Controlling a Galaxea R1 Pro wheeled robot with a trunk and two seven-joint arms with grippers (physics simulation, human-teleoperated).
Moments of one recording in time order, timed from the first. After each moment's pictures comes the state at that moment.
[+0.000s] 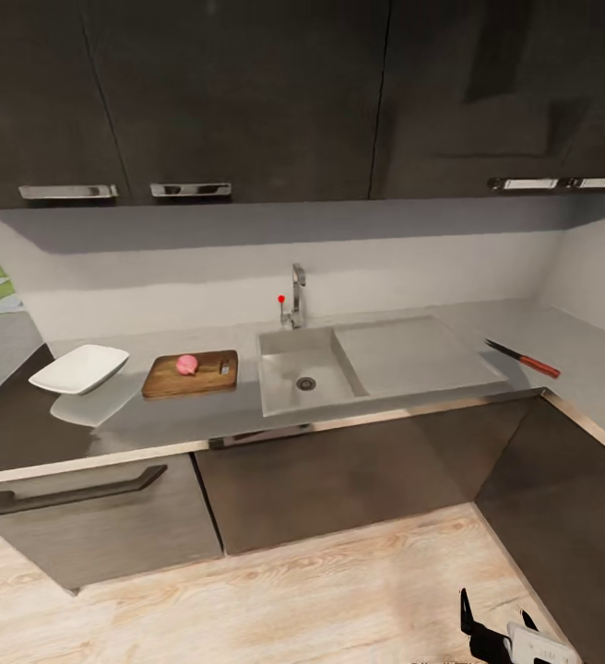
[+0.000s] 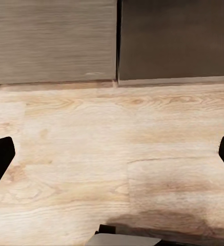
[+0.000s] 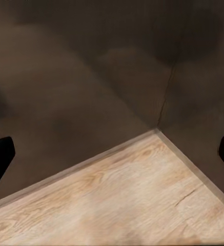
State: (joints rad) left arm 0.38 -0.08 0.11 -1.15 -0.01 -0.26 0.02; right arm 0.00 -0.08 -0.04 -0.85 -0.20 -0.56 -0.16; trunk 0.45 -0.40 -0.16
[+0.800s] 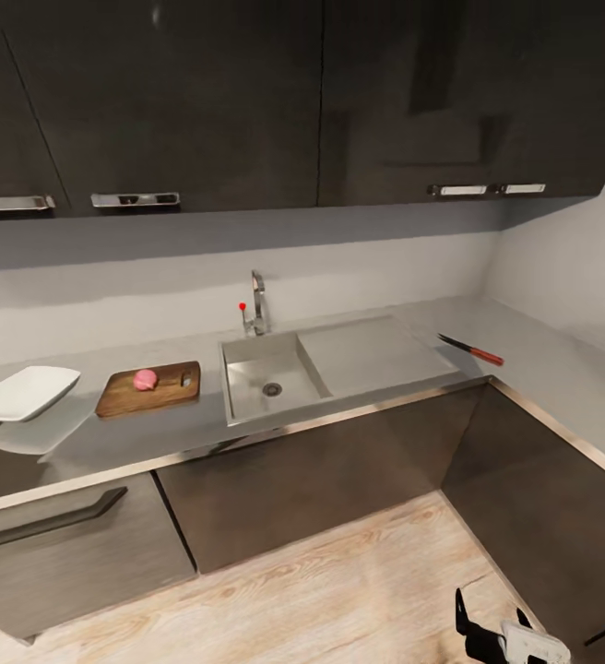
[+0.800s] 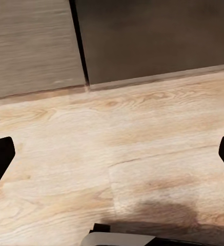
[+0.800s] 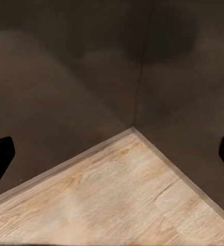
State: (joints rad) left arm 0.38 -0.08 0.09 -1.13 -0.01 -0.26 0.03; right arm 0.00 -0.08 -0.03 -0.85 -0.17 -0.56 -0.16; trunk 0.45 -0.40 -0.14
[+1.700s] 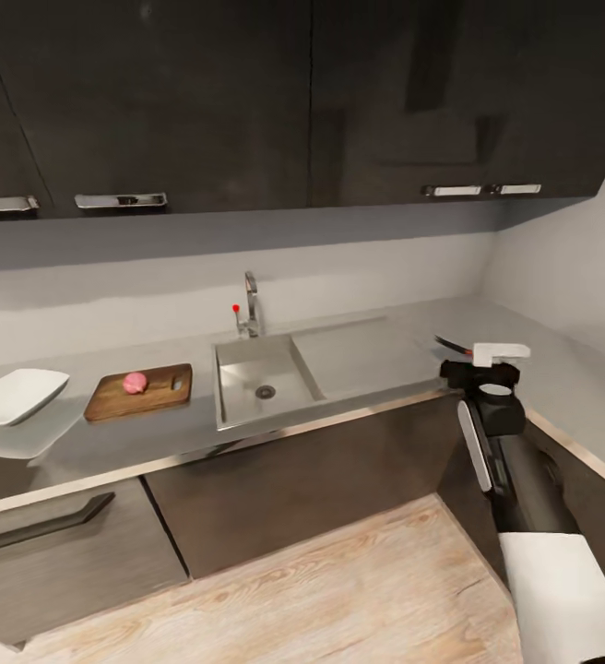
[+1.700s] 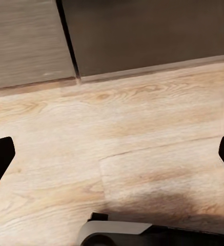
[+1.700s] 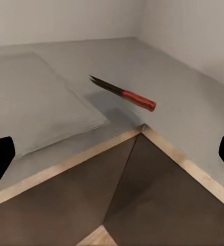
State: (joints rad) left arm 0.38 -0.08 0.08 -1.10 -0.01 -0.26 0.03; right arm -0.74 -0.06 -0.03 -1.41 0.07 0.71 -0.32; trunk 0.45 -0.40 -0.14
